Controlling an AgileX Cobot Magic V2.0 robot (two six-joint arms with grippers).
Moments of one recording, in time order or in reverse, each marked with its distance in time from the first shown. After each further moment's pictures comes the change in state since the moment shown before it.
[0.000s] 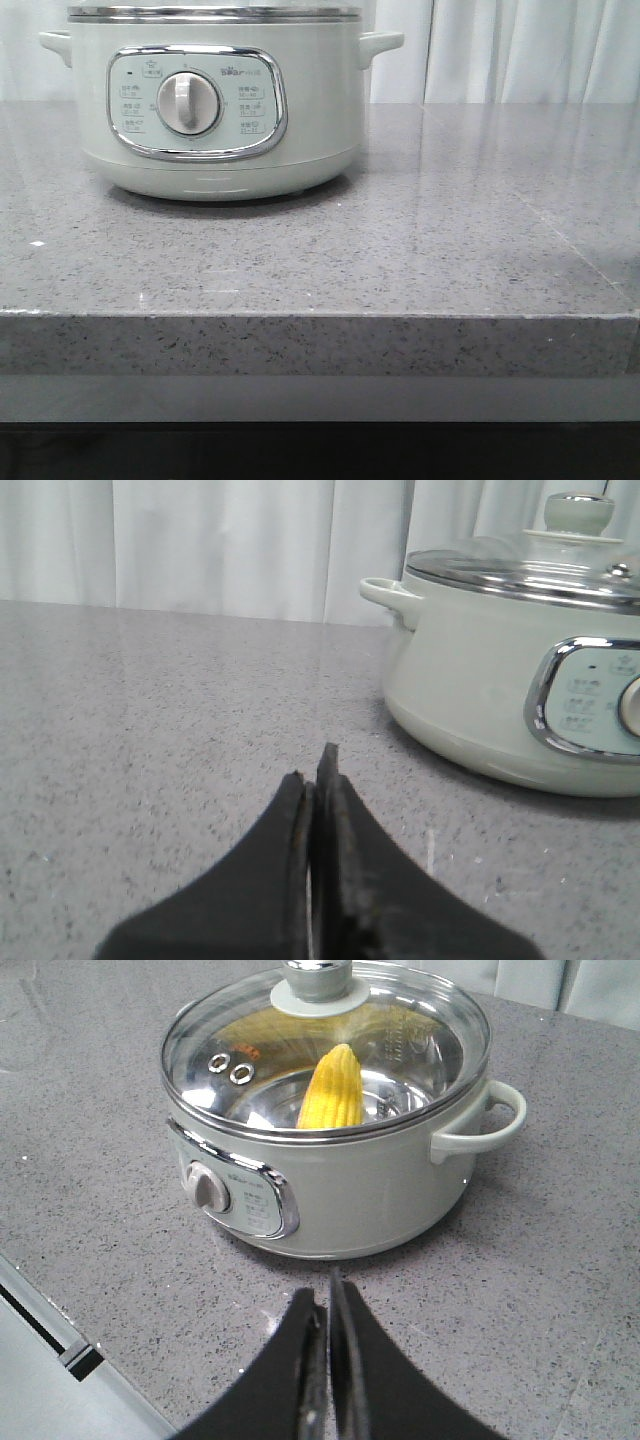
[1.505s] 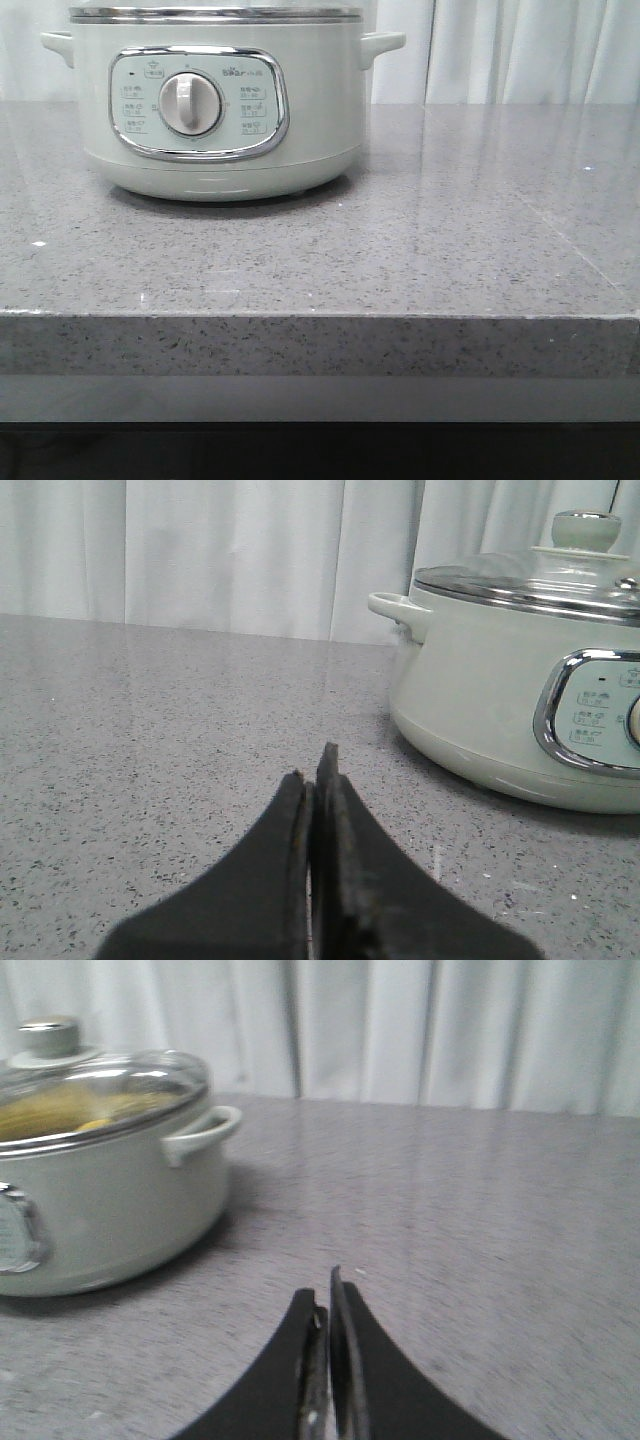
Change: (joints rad) left arm 0.004 0.000 0.006 -0.008 -0.046 0.000; right arm -0.348 -0.572 0.565 0.000 -0.300 -0.003
